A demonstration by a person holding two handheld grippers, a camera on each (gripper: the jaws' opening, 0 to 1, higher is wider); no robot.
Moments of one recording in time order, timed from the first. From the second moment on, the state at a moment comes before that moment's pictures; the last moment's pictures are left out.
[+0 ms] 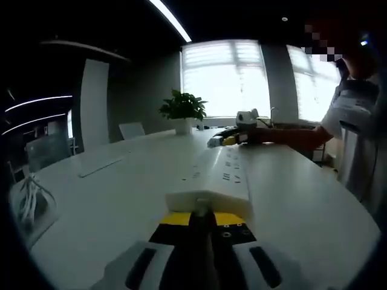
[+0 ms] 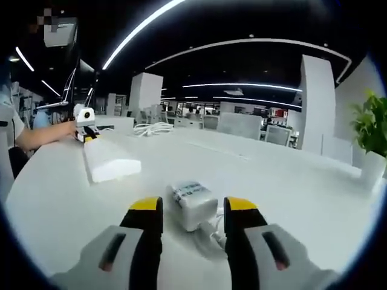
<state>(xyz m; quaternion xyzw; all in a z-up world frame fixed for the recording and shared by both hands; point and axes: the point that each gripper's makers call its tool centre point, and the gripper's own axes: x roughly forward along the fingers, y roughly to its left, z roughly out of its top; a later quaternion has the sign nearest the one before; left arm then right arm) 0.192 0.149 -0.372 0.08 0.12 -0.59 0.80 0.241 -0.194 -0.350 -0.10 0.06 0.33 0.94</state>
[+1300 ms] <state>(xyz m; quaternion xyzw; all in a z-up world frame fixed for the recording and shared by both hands) 0.191 0.148 -0.371 0.07 0.12 -0.59 0.79 0.248 -0.187 -0.352 -0.08 0.08 0.32 0.94</state>
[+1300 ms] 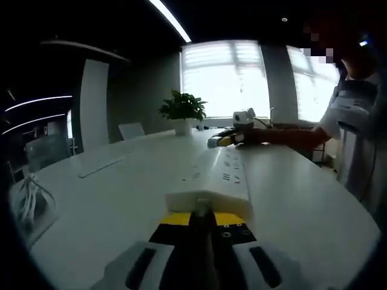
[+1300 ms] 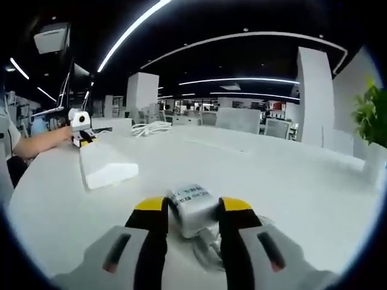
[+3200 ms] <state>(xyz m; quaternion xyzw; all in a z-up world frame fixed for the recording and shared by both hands) 0.192 0.148 -0.372 0.08 0.12 -0.59 0.80 0.244 -0.172 -0.357 -0.11 0.09 0.32 0.94</state>
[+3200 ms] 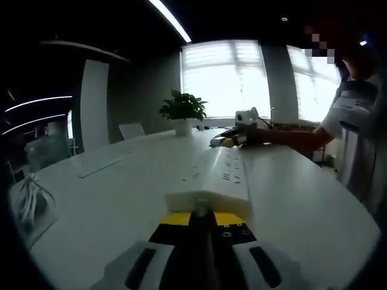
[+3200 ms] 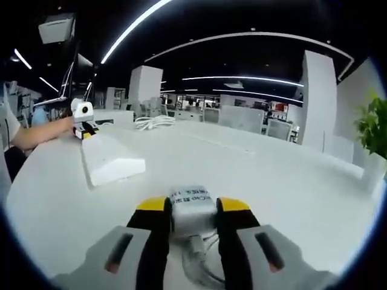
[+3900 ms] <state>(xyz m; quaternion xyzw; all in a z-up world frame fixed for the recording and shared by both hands) 0.192 0.150 -0.372 0.08 0.12 -0.59 0.80 0.241 -0.168 -0.359 -0.13 0.09 0.32 0.93</state>
